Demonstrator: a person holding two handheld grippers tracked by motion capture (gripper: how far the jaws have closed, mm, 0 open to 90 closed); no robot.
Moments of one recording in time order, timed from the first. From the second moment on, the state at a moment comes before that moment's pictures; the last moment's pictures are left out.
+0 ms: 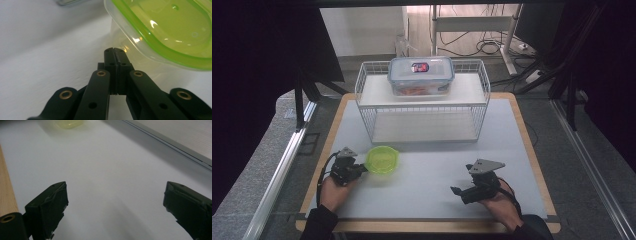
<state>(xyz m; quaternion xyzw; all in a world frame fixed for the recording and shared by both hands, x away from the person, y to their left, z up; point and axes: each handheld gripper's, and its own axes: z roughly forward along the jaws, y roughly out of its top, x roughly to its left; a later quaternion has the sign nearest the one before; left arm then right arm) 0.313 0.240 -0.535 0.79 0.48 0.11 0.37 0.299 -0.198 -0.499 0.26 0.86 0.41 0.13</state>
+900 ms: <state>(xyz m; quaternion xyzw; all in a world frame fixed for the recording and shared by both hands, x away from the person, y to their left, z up) 0.349 0.190 -0.532 0.81 0.42 0.11 0.38 0.299 -0.198 -0.500 0.26 0.87 0.41 0.13</state>
